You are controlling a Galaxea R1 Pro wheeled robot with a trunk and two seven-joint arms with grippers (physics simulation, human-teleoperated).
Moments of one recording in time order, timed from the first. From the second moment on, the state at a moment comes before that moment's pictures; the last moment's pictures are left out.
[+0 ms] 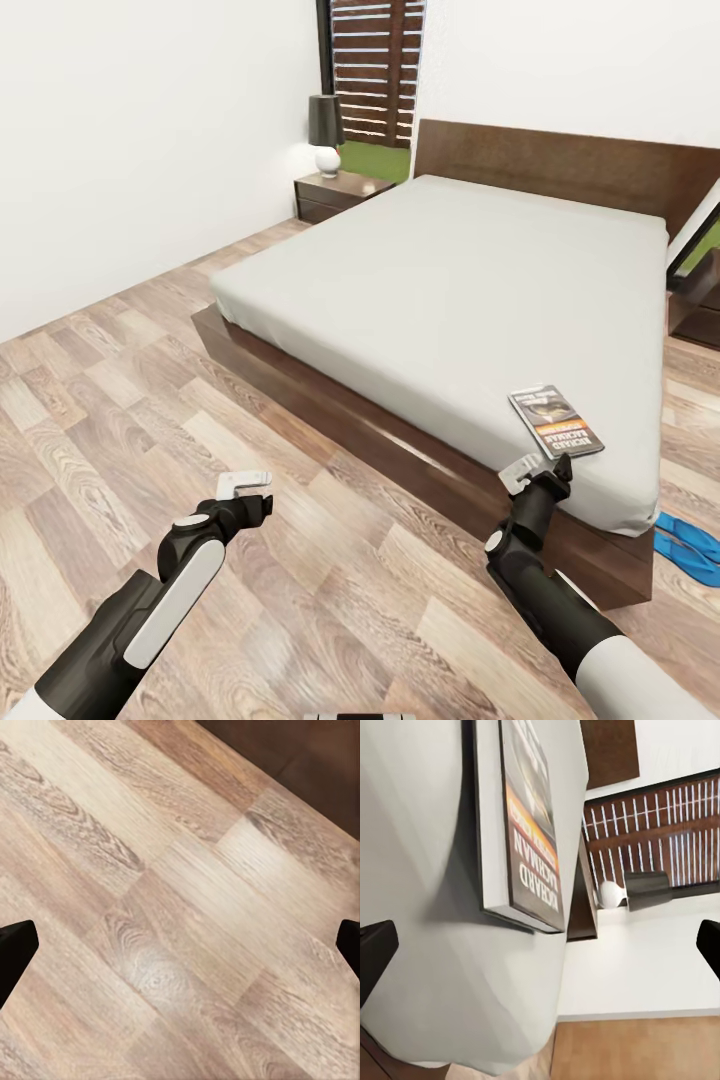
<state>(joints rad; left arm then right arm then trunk) -0.46 0.22 -0.43 -1.52 0.72 0.70 0.68 -0.59 -0.16 0.43 -0.91 0.42 0.58 -0.81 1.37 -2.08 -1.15</state>
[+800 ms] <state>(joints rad) -0.46 0.22 -0.43 -1.52 0.72 0.70 0.68 -0.59 -0.16 0.43 -0.91 0.42 0.58 -0.81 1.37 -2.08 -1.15</state>
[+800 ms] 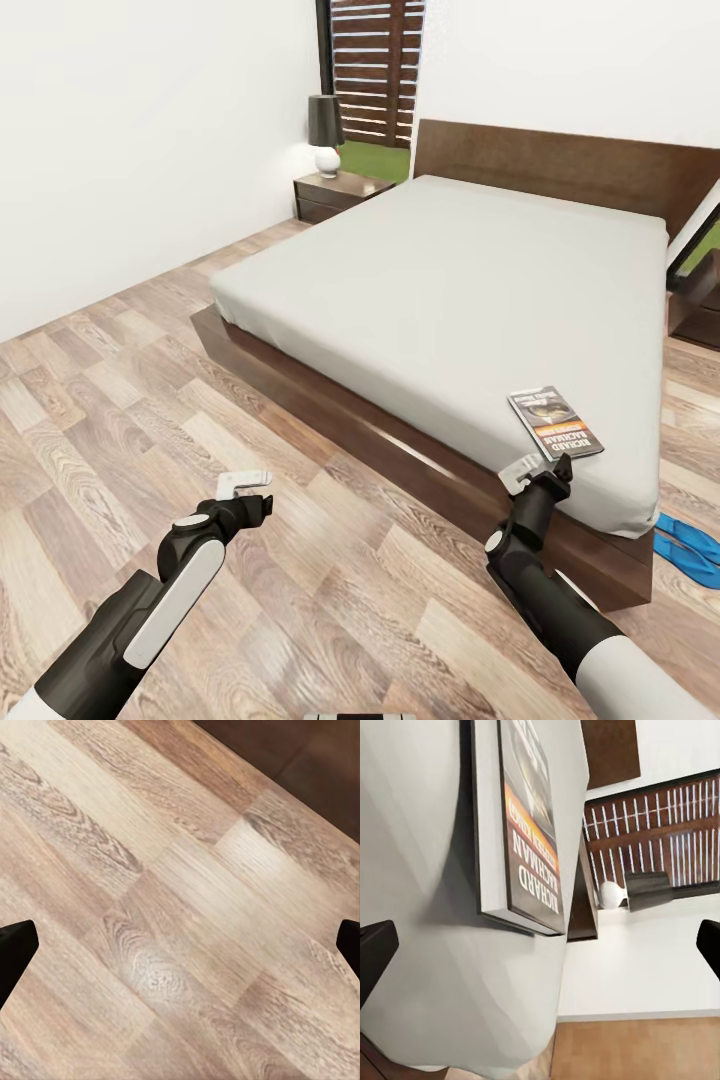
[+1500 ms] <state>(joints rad) -0.46 0.22 -0.43 -1.52 0.72 0.70 0.68 -0.59 -0.16 0.43 -0.91 0.42 0.58 -0.81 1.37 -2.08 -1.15</state>
